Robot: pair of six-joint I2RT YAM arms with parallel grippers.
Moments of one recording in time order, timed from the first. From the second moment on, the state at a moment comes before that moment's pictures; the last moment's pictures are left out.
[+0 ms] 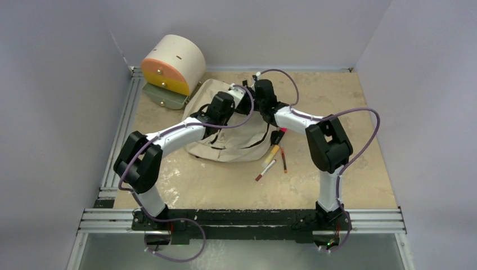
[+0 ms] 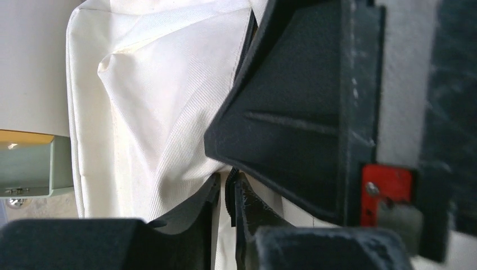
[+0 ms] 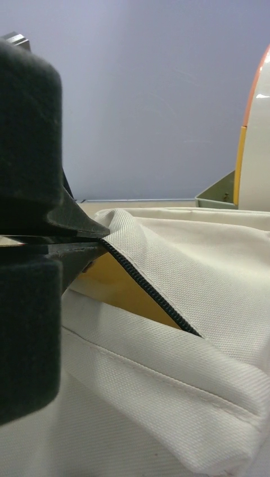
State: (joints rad) left arm -0.64 1.71 1.19 -0.11 -0.38 0.14; right arm 0.53 1.99 1.37 0.21 -0.39 1.08
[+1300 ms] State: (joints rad) left arm -0.62 1.67 1.18 -0.15 -0.32 0.13; right arm 0.57 1.99 1.21 0.26 -0.40 0.99
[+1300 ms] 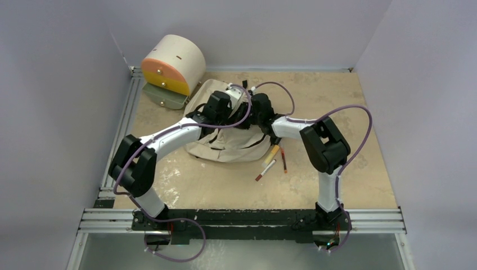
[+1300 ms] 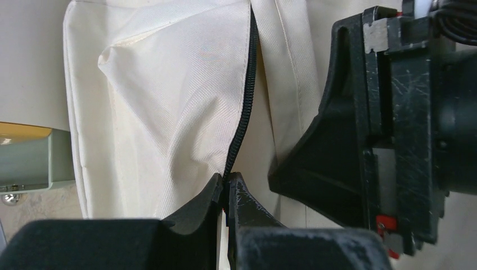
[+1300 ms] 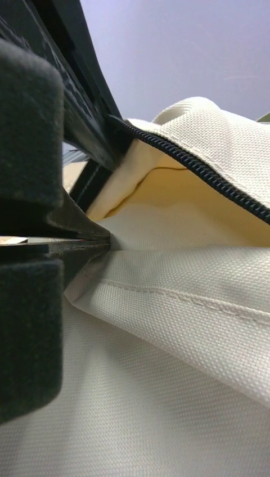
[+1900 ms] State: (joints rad) left arm -0.55 1.52 1.16 -0.18 -0.21 0.08; right arm 0.58 2.01 1.22 0.25 -0.32 0.93
